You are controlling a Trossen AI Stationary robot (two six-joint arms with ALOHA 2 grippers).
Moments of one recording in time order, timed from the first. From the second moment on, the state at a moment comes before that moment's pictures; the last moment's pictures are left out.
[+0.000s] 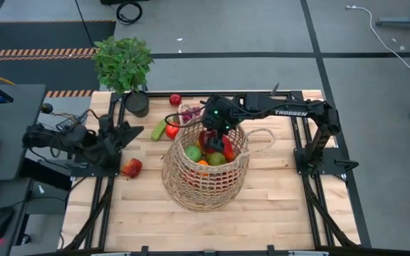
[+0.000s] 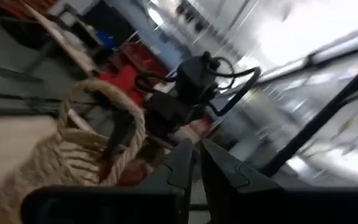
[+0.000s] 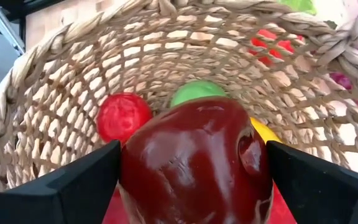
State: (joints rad) left arm -0.26 0.31 0.39 0.23 -0.52 -0.70; right arm -0.13 1.77 1.75 -0.92 -0.20 0.18
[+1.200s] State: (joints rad) left arm -0.06 1.37 1.35 -0.22 -0.43 -0.41; right arm -0.08 1.58 1.82 -0.94 -0.11 0.17
